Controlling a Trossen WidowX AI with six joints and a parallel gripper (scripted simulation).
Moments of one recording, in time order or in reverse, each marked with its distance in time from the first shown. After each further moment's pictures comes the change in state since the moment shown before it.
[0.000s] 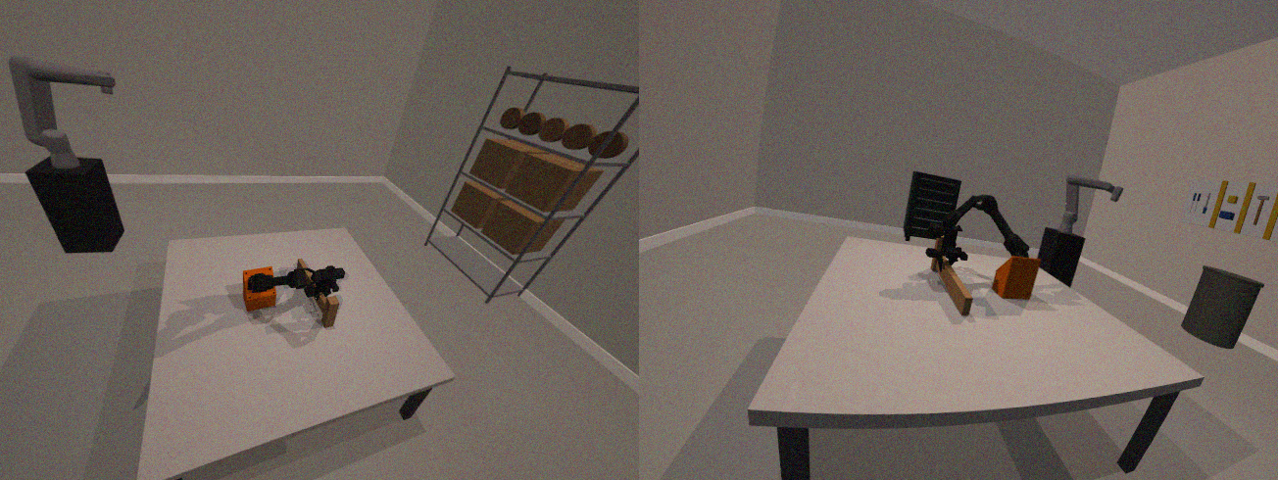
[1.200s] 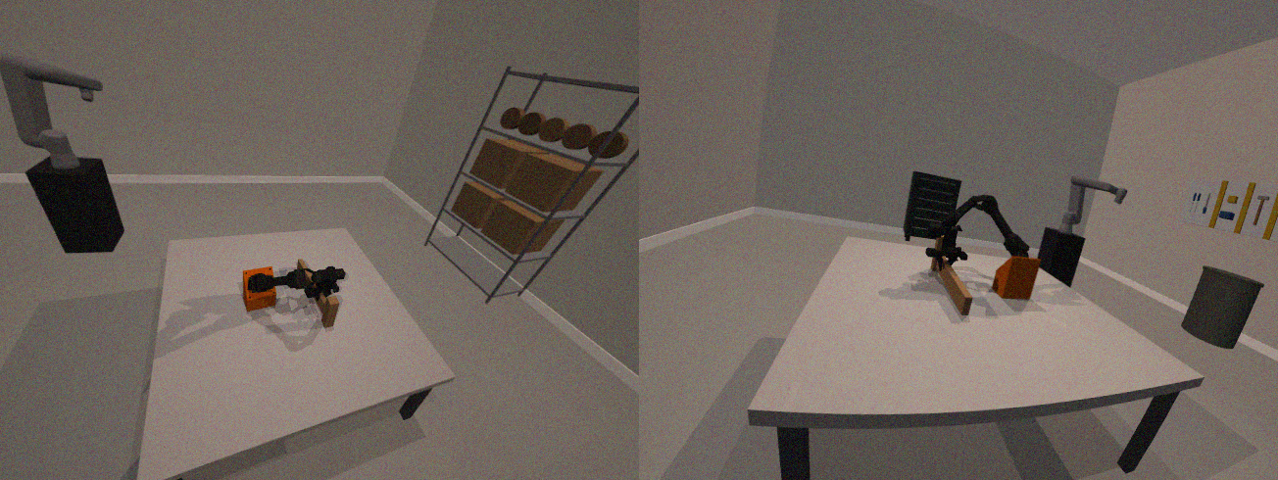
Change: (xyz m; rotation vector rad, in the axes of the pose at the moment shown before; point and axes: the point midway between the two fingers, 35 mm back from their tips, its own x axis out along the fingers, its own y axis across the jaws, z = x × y) arm 0.000 0.000 -0.004 0.000 0.000 0.000
